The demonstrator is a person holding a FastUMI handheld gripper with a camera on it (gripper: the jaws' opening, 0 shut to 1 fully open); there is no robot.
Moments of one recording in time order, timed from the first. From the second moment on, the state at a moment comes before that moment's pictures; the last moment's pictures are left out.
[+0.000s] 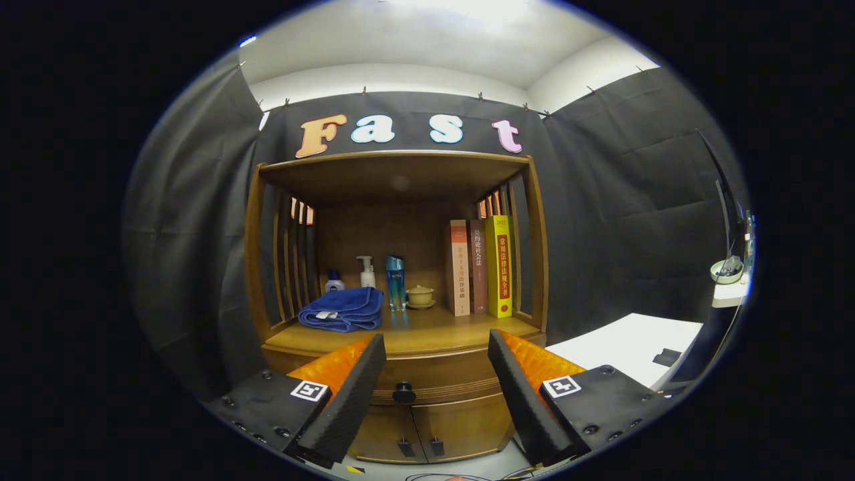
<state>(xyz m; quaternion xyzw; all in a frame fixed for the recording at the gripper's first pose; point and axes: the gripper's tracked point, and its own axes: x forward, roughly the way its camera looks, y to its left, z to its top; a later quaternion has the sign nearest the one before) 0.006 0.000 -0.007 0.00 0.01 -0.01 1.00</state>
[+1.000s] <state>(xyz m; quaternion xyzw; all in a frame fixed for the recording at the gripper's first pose) 0.043 0.047 -0.131 0.00 0.04 0.04 1.00</state>
